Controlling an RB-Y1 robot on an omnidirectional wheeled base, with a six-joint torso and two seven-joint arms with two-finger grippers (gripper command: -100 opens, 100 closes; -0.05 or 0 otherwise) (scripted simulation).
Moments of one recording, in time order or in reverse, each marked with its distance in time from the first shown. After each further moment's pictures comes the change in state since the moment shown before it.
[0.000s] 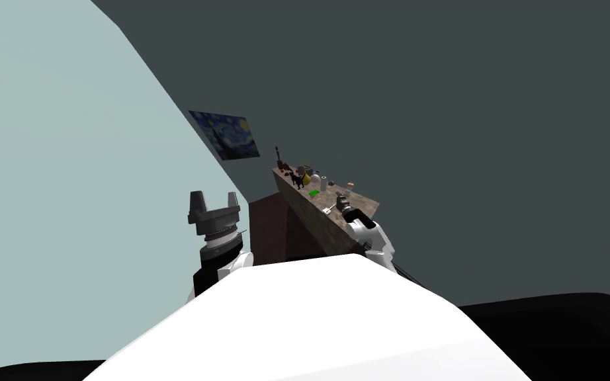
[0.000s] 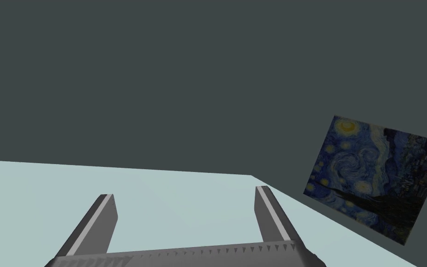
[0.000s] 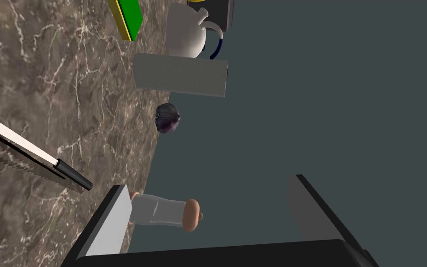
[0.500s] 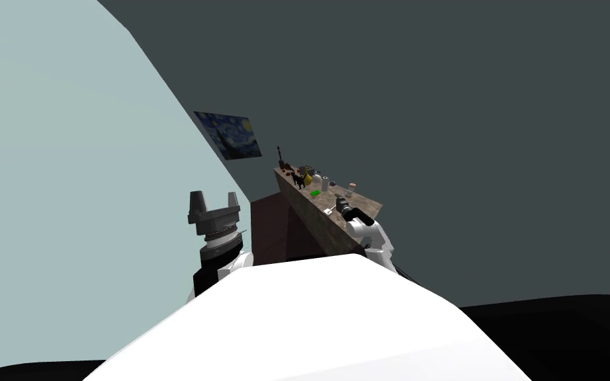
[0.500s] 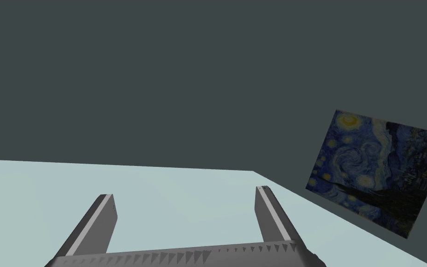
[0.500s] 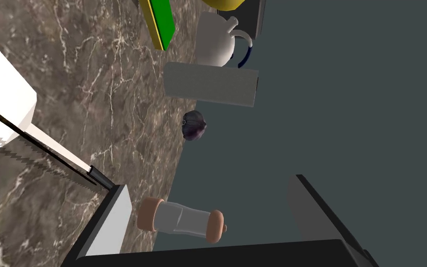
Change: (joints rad) left arm 0.000 0.000 0.000 0.000 0.000 0.000 0.000; right arm -0.024 -0.002 -0.011 0.010 -0.015 0.120 -0.005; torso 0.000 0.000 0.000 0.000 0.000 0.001
